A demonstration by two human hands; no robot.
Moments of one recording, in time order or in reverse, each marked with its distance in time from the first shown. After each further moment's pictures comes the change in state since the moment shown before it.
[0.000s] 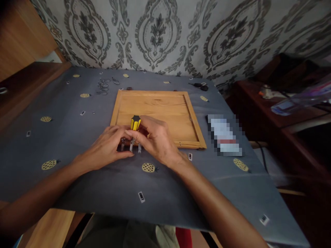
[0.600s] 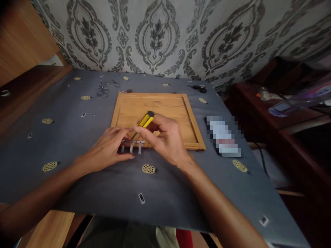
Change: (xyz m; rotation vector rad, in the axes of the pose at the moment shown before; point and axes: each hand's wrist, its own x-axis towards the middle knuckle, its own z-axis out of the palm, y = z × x) left_hand -0.002 -0.001 0.000 0.041 -0.020 -0.010; right_hand 0.001 -0.007 -0.014 0.253 0.108 0.131
